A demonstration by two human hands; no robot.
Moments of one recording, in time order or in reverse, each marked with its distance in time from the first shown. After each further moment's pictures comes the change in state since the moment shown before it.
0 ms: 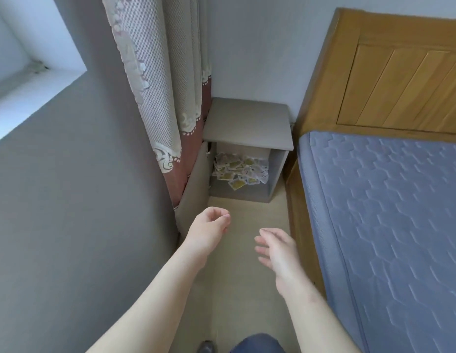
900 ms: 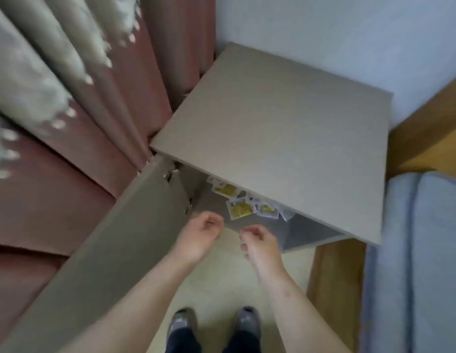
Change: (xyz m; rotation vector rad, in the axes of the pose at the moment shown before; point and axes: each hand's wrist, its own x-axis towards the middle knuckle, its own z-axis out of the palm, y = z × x) left_hand 0.575 -0.050 0.128 0.058 0.177 -0.201; right_hand 0.635 -0.018 0.084 -0.395 -0.274 0.078
